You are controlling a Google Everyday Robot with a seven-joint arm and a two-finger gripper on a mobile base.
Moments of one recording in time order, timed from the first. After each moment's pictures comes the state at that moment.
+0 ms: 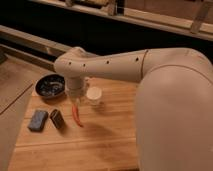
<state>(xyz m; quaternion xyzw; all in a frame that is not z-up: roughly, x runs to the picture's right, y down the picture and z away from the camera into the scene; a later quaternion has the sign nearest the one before) -0.145 0.072 0.708 -0.28 0.19 0.63 0.69</state>
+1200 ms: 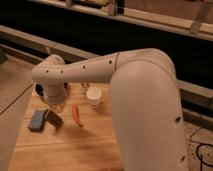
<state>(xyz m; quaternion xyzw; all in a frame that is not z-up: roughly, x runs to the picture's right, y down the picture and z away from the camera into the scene) -0.237 0.107 0.716 -0.34 0.14 0.53 0.76</state>
